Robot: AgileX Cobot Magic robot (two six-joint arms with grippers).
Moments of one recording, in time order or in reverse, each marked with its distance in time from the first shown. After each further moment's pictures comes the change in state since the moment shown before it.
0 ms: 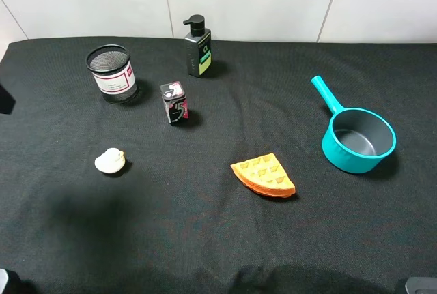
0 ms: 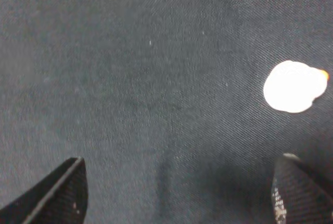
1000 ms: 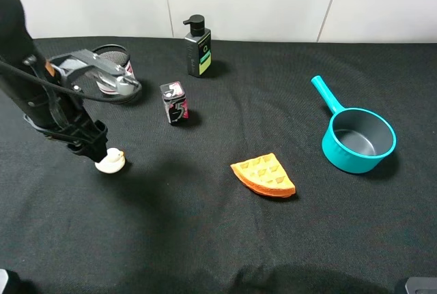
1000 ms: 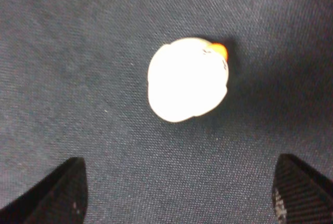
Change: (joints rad) left arm -0.384 0.471 -0.010 0.000 -0.182 0.092; right arm 0.000 0.000 0.000 0.001 0.000 0.000
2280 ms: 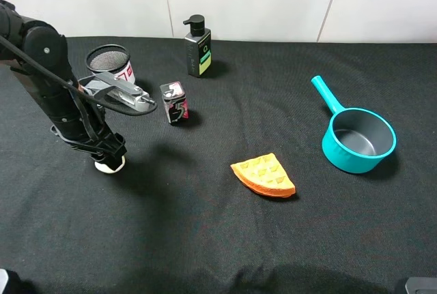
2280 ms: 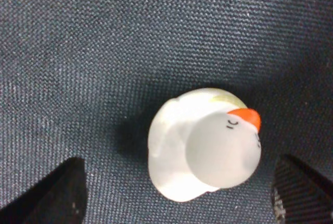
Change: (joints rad) left arm -0.004 0.202 -0.002 -0.003 -0.169 0.000; right arm 0.000 0.000 0.000 -0.001 0.000 0.000
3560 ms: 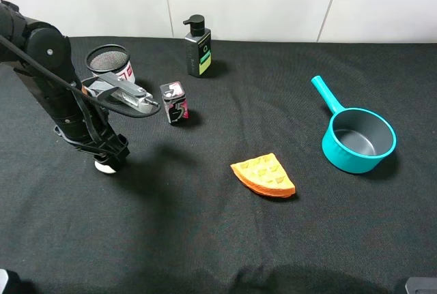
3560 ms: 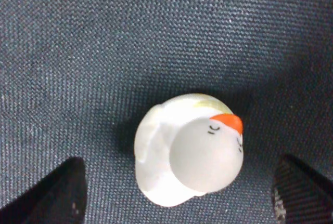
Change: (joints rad) left arm -0.019 0.000 0.000 0.000 -0.006 -0.003; right arm 0.000 0.000 0.000 0.000 0.000 0.000
